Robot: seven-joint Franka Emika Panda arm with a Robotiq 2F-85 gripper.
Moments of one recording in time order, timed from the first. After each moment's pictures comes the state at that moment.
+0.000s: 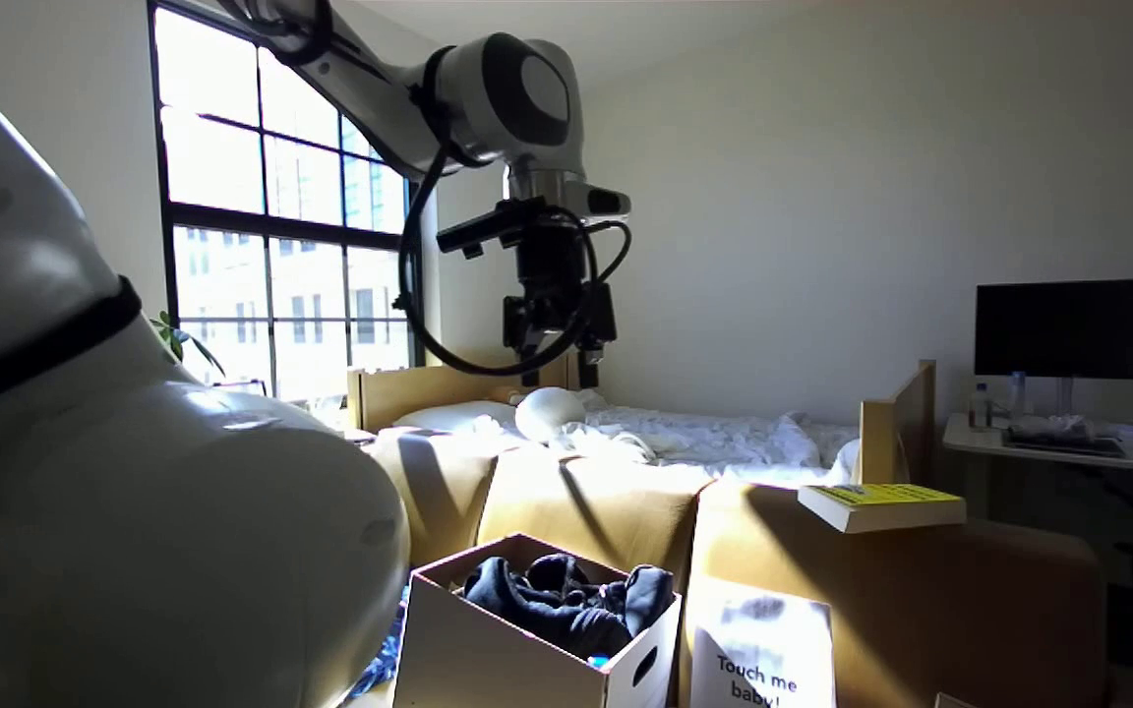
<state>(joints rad) -0.03 -0.60 0.21 -2.43 0.06 1.83 0.32</state>
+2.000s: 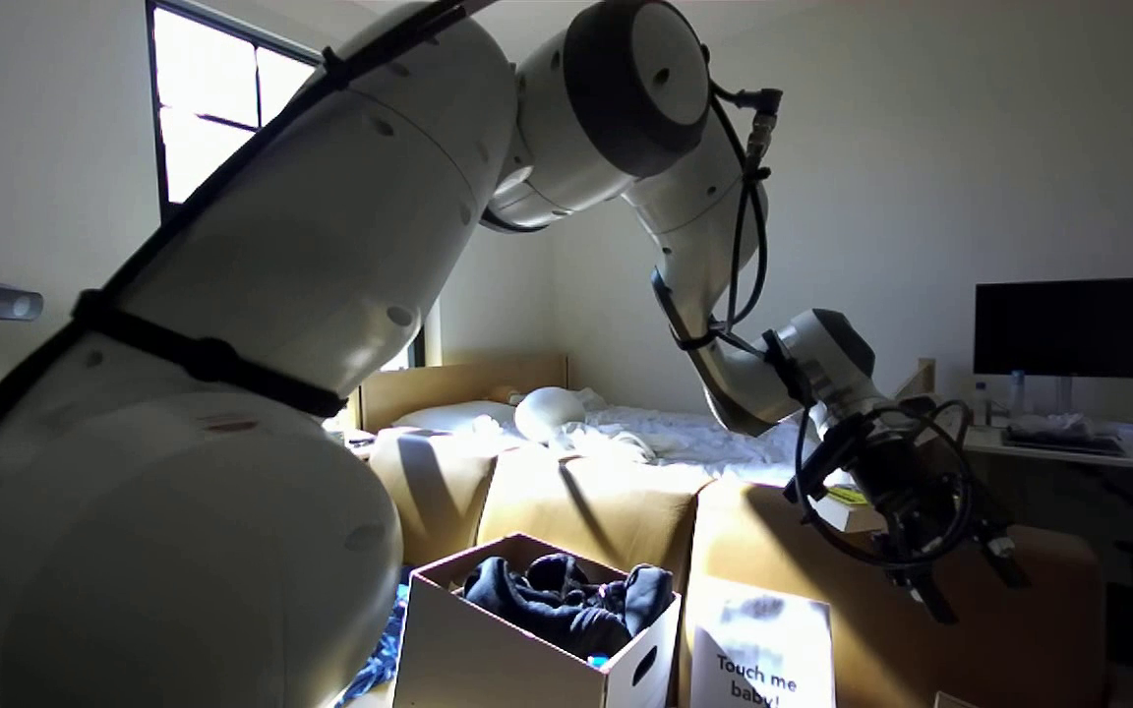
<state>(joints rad) -0.07 0.60 -0.19 -1.66 -0.63 1.77 0.75</state>
